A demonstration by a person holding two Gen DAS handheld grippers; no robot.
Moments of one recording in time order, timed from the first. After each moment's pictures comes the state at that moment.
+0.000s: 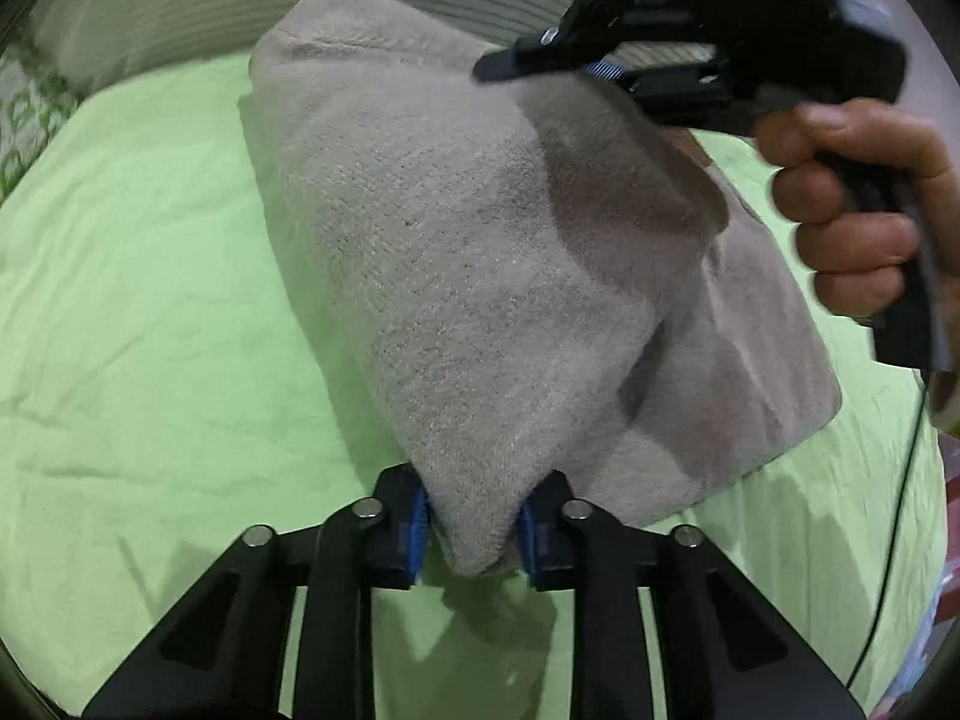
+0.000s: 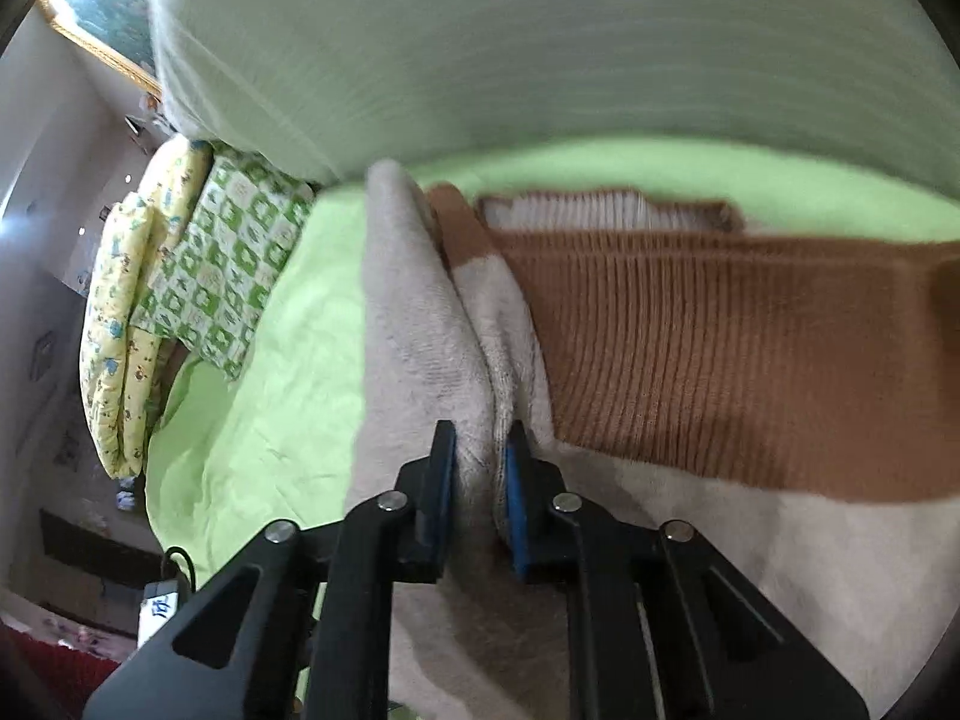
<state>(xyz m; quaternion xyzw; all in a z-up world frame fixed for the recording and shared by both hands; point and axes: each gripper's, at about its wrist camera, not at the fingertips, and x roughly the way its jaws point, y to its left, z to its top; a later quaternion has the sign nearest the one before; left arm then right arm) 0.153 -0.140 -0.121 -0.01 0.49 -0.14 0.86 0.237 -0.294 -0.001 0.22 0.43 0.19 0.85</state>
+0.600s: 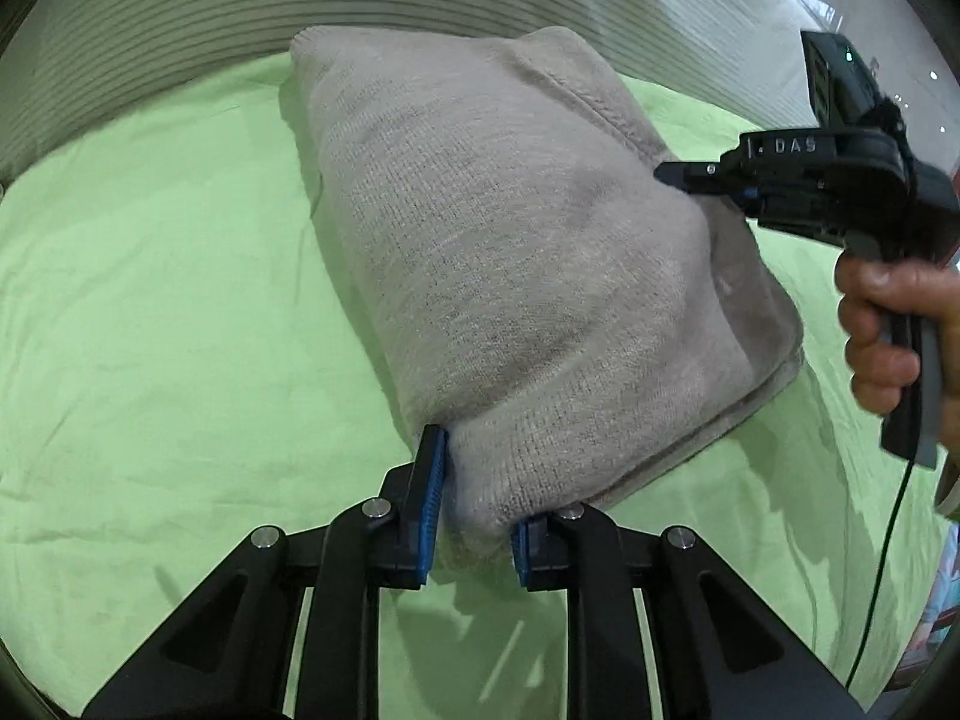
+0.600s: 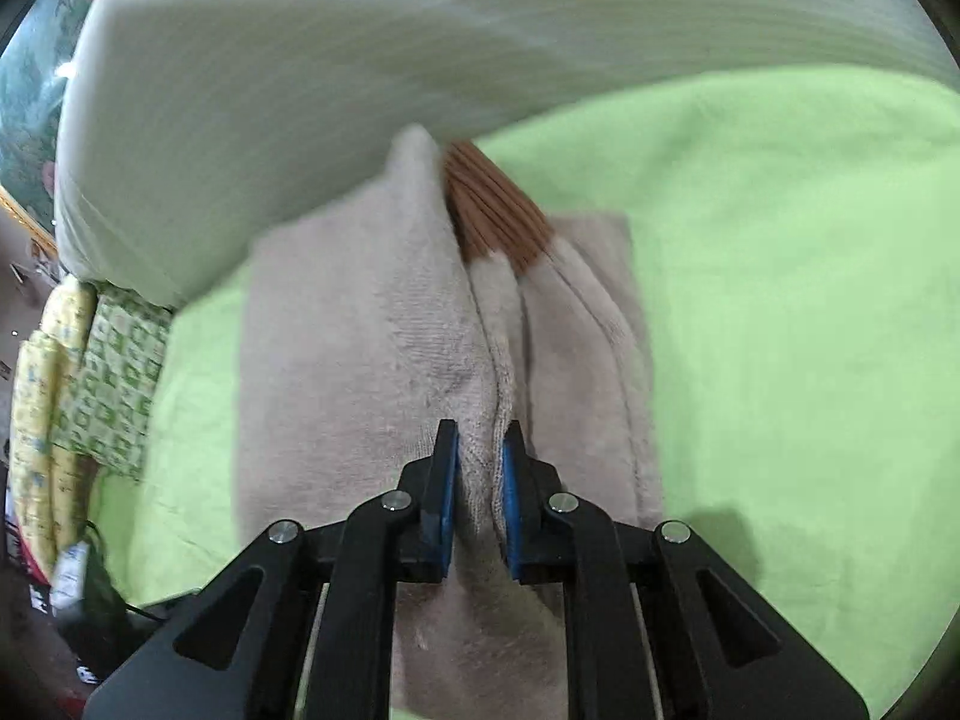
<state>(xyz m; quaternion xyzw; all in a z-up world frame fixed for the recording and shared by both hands) 0.166 -0.177 -0.118 0.05 0.50 -0.20 0.84 0.103 -0.408 -0.051 0.29 0.37 -0.04 0.88</state>
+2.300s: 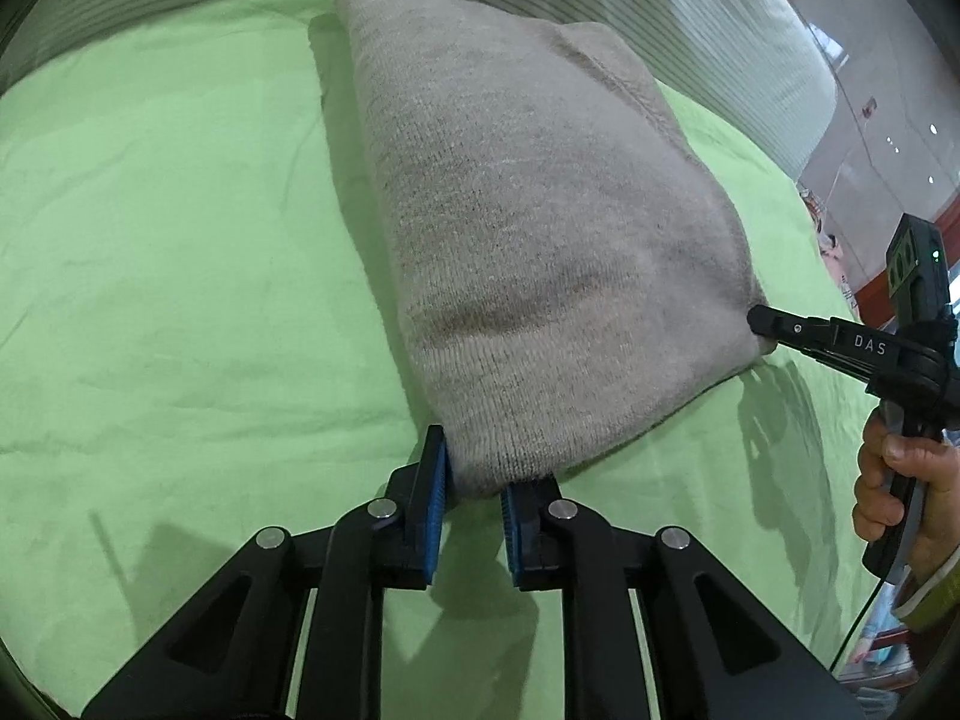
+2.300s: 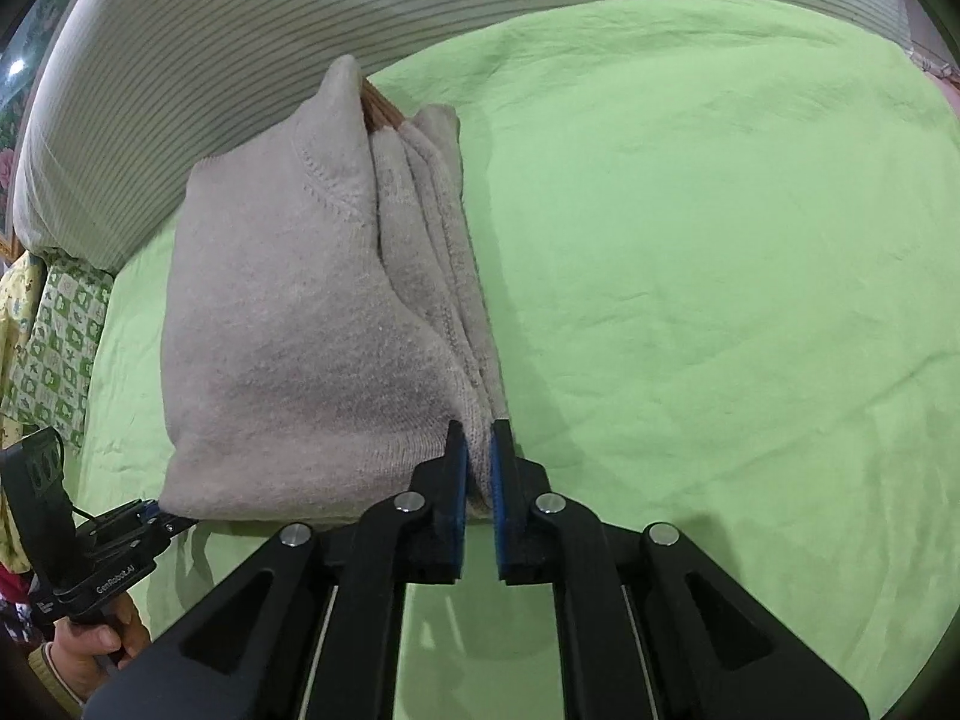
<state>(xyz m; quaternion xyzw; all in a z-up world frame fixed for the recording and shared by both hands) 0.175 -0.161 -0.132 -0.02 0.54 -0.22 0.81 0.023 -0.370 -0.087 0.28 0.40 -0.13 0.86</state>
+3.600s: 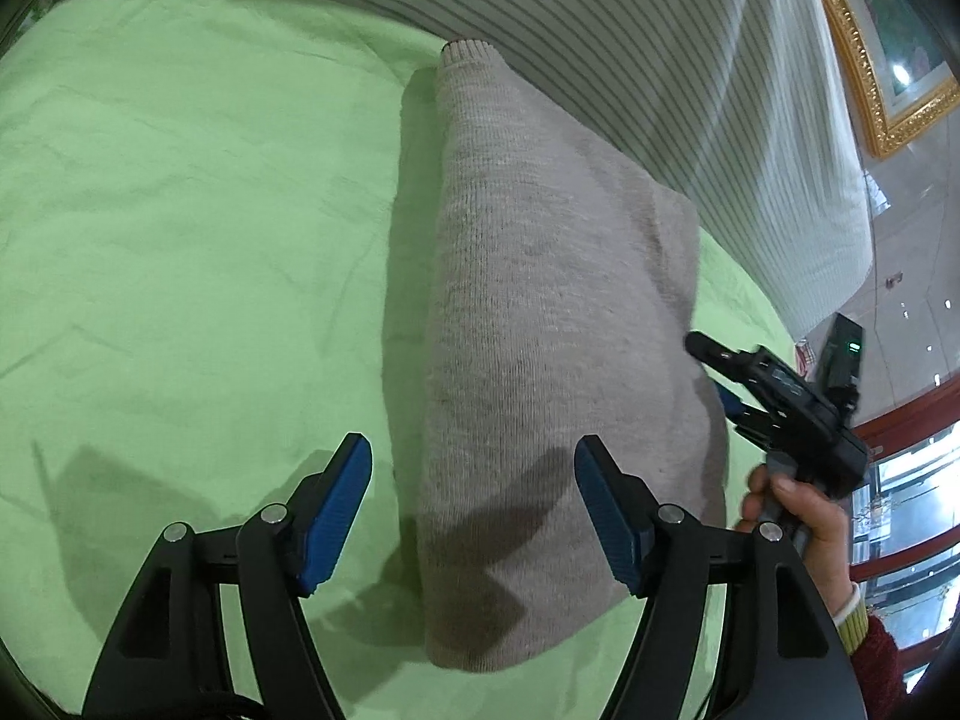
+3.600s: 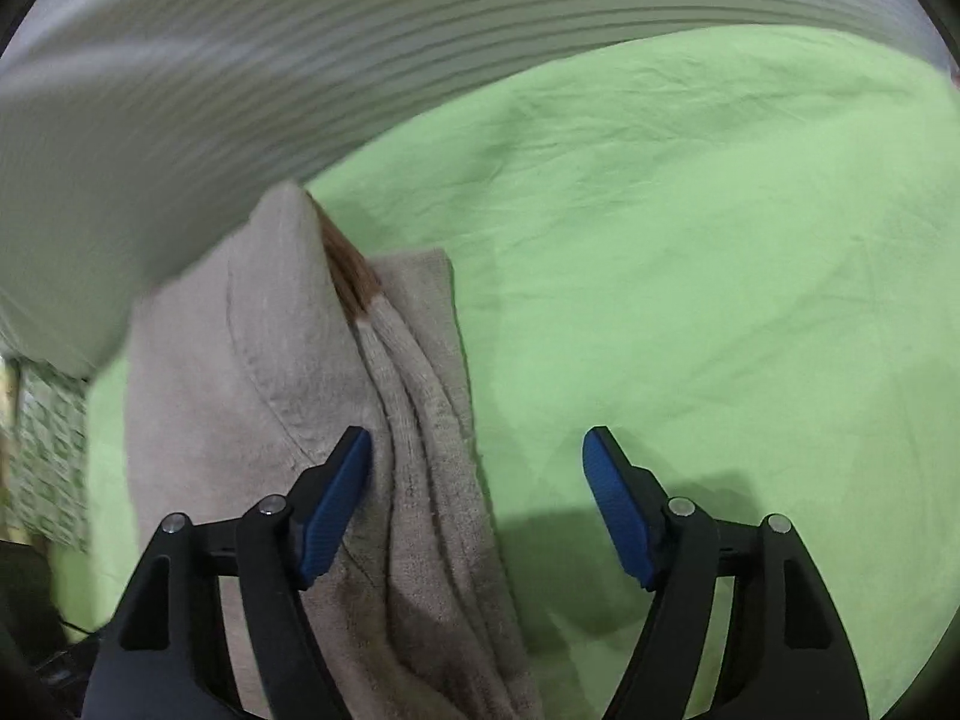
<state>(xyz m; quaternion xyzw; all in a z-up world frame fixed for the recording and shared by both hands) 0.248 -0.140 -0.103 -0.18 0.54 -0.17 0.81 0.104 -0.433 -0.076 0.32 0.37 -0.15 0.86</state>
